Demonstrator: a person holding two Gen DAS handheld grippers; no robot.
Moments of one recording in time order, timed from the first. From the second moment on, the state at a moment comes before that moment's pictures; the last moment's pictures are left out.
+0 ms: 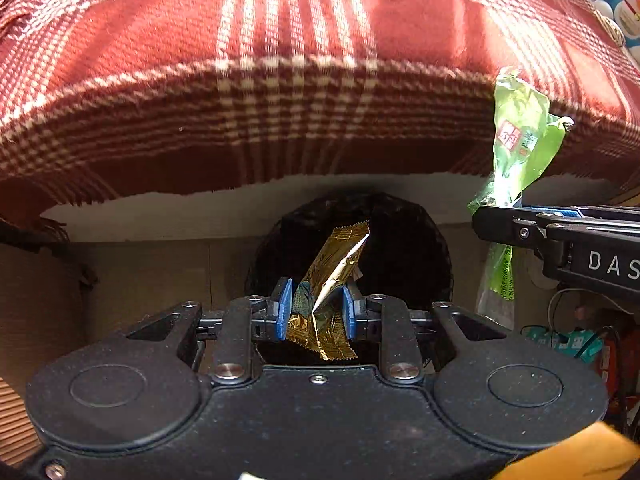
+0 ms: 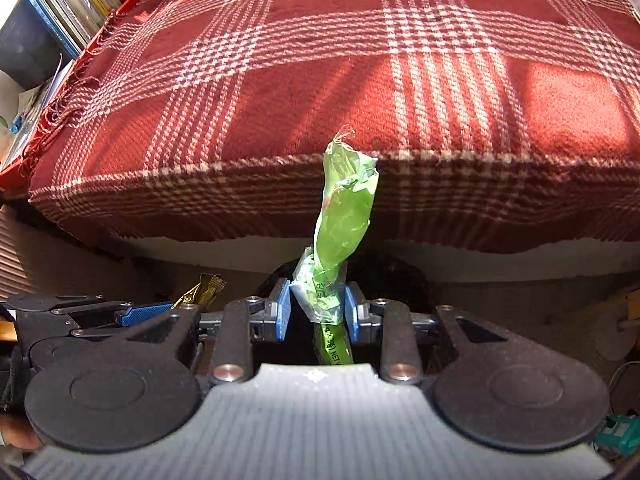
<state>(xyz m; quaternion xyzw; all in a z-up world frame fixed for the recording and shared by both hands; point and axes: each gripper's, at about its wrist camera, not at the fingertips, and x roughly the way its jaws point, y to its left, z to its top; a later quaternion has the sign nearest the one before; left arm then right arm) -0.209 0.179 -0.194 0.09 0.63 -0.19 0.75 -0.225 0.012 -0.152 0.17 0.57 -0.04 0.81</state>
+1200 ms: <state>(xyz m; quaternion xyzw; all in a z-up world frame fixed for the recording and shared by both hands) -0.216 0.181 -0.324 0.10 0.70 -0.14 0.69 -0.233 0.032 -0.271 0.19 0.65 -0.05 0.74</state>
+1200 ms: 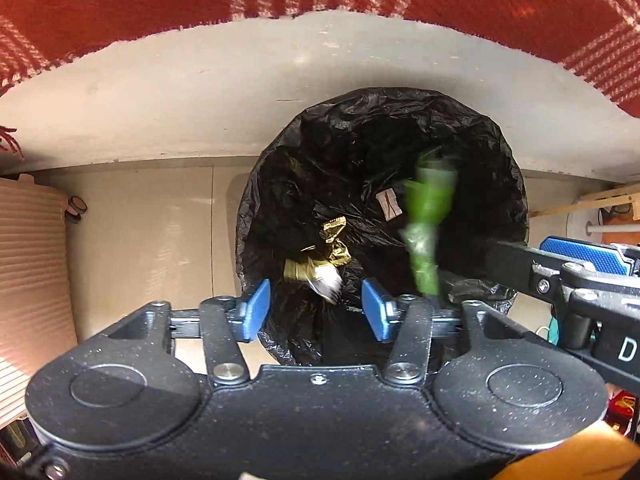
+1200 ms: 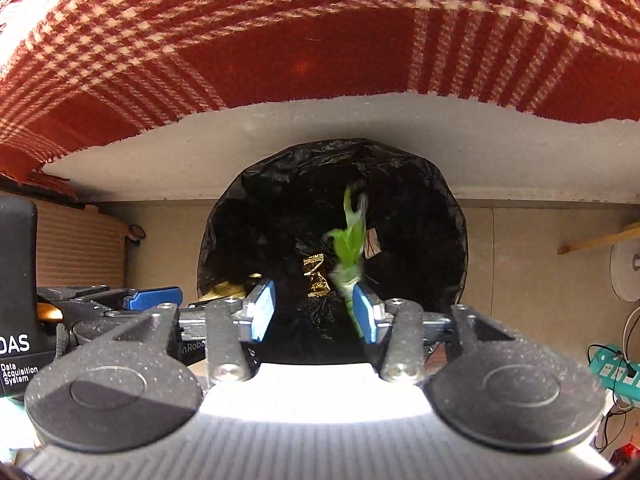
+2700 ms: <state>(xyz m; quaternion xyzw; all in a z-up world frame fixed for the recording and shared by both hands) -0.130 0.160 0.036 0.00 0.41 -0.17 0.90 -0.153 -0.073 0.082 0.09 0.34 -0.07 0.94</state>
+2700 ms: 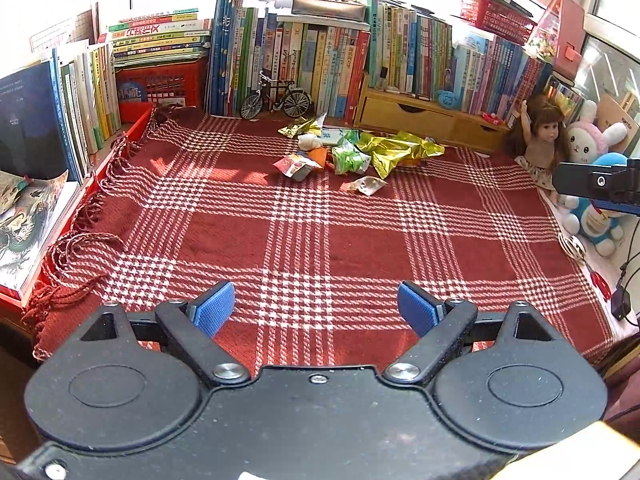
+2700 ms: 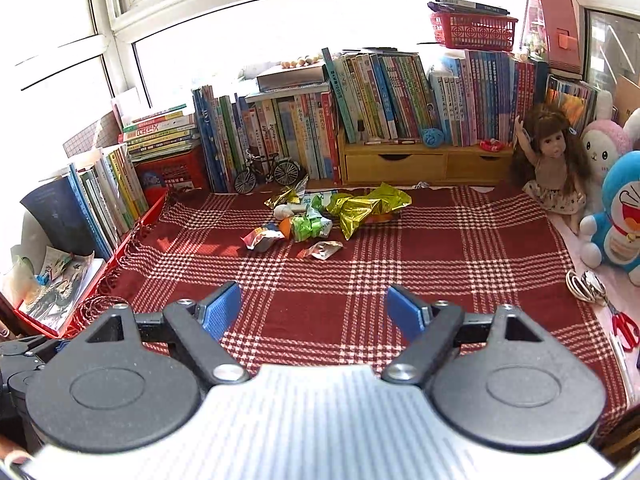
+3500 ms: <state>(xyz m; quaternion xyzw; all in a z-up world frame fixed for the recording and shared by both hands) 0.127 0.054 -0.051 -0.14 0.47 0.05 0.87 0.106 -0.281 -0.022 0.15 0.45 -0.02 0.88</state>
